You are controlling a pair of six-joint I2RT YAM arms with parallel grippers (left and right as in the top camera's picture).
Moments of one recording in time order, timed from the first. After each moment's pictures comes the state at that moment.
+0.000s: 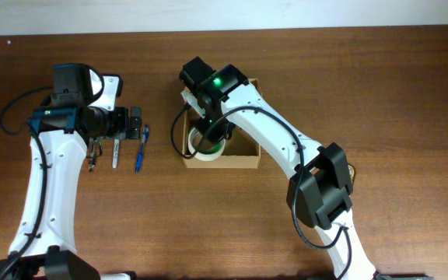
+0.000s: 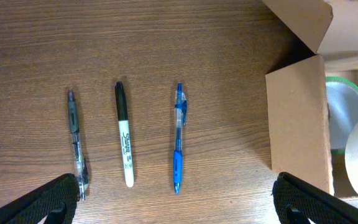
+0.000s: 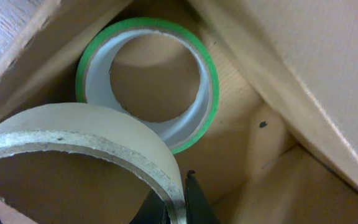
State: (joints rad) left arm 0.11 1.54 1.35 -0.92 0.12 0.16; right arm 0.67 2.31 2.19 -1.31 0.02 -0.11
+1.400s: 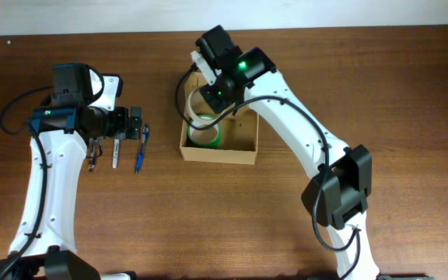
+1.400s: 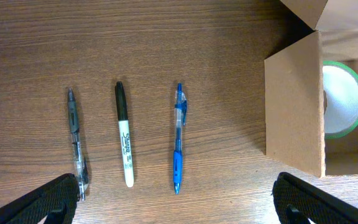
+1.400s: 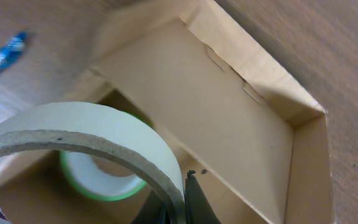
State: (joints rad) left arm 0.11 1.54 1.35 -0.92 0.12 0.16; right arm 0.58 2.25 2.22 -1.11 0.02 -0.07
